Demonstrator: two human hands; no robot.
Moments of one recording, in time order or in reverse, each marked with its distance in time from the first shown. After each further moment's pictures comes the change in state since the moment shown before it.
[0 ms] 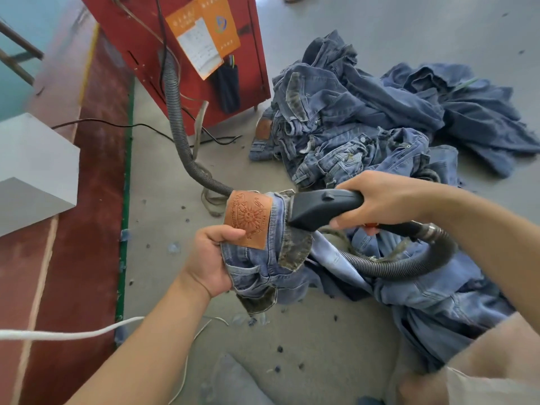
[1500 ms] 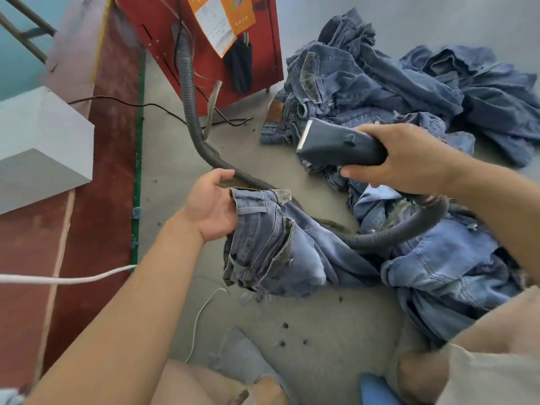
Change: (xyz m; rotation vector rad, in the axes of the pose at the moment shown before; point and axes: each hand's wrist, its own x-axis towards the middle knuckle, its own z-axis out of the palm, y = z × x) left_hand 0.005 0.049 -0.012 0.071 0.094 -0.182; right_hand -0.008 -0.016 -0.002 -0.268 0.426 -0.213
